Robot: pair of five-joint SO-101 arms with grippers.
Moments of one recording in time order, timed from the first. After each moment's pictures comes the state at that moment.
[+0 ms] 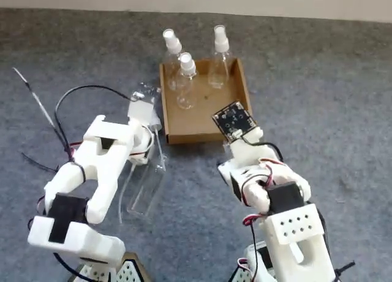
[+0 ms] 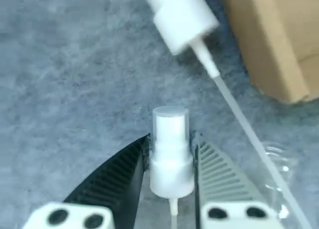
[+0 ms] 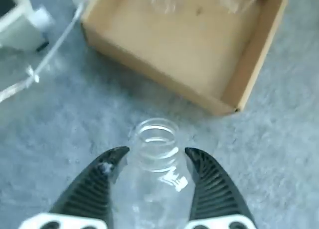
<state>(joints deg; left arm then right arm) -0.6 0.4 35.8 50.4 -4.7 -20.4 -60.7 54.5 59.5 20.7</state>
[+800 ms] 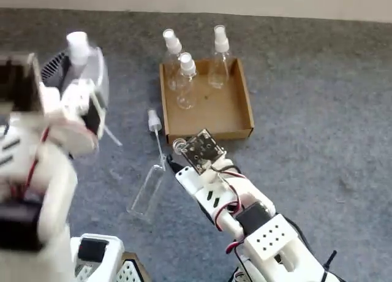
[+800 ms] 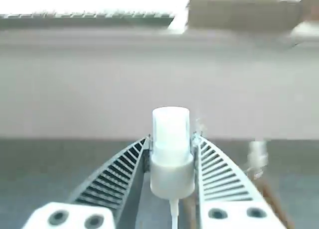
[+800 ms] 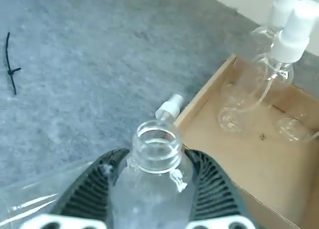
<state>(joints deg) -0.5 -57.2 12.0 58.7 6.5 -39.9 -65.1 76.7 19.1 11.5</state>
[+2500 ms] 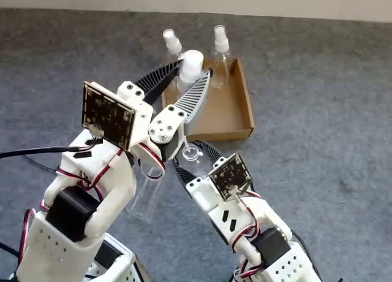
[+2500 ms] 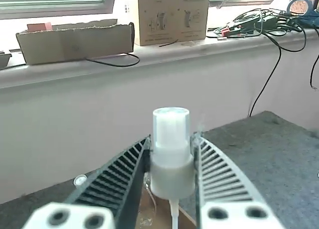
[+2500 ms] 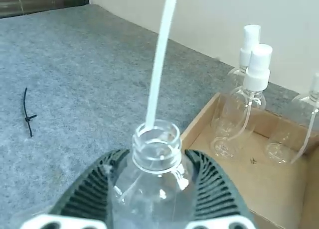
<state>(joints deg) 27.9 -58.9 29.1 36.5 3.4 -39.9 -94.8 85.8 28.3 8.3</state>
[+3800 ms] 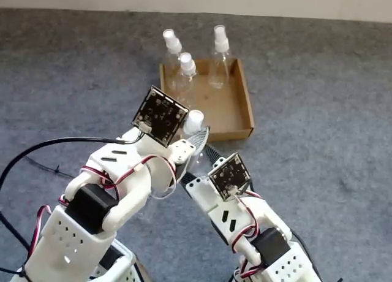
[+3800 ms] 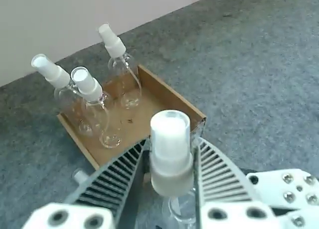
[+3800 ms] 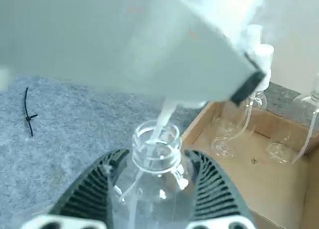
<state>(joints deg) 29.3 -58.9 38.0 56.2 3.4 -39.1 -94.8 85.8 28.4 8.3</state>
